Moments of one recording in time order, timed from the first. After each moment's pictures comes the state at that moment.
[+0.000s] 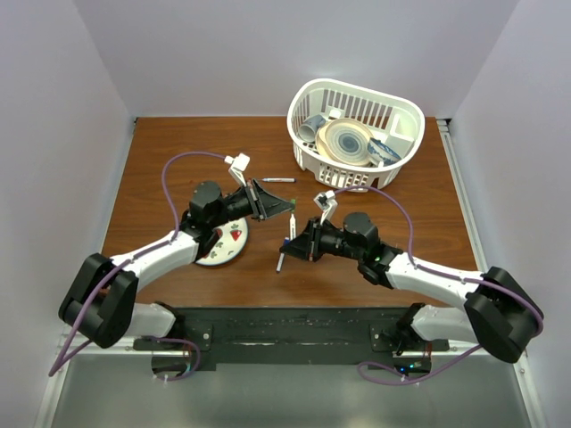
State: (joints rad) left arm -0.51 1.33 0.64 0.68 0.61 -0.98; right arm 0.79 1.21 0.50 0.49 -0.40 0.78
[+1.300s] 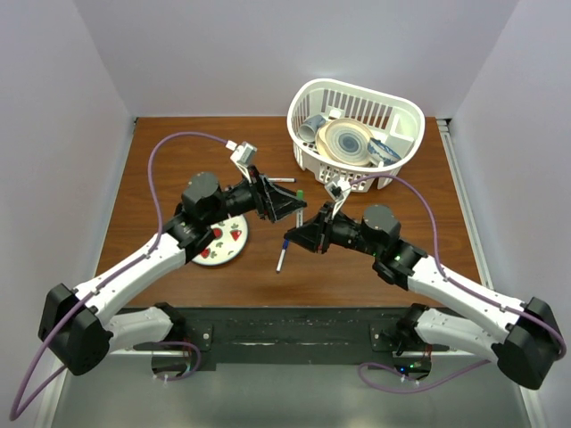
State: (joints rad) left arm -0.64 1.14 0.84 0.34 0.51 -0.71; right arm 0.79 0.99 0.63 0.30 -0.39 0.57
